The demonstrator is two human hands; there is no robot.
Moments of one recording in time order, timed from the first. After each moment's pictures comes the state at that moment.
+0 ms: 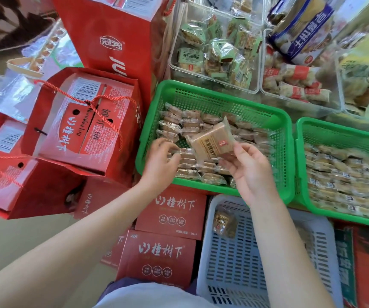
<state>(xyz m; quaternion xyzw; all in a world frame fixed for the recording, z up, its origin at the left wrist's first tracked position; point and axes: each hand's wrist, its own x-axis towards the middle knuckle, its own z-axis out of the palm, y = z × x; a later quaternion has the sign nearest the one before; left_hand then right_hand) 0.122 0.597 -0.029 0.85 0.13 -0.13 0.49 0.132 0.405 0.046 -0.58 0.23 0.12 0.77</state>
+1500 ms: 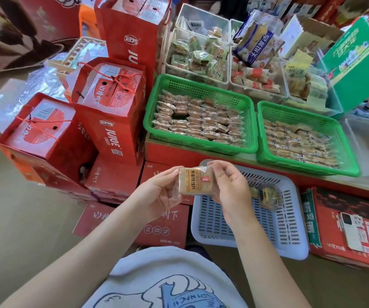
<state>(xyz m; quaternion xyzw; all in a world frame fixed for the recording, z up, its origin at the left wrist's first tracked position) -0.134 0.583 0.062 0.32 0.18 -0.30 0.88 -0.129 0.412 0.104 -0.70 0.18 0.09 0.69</state>
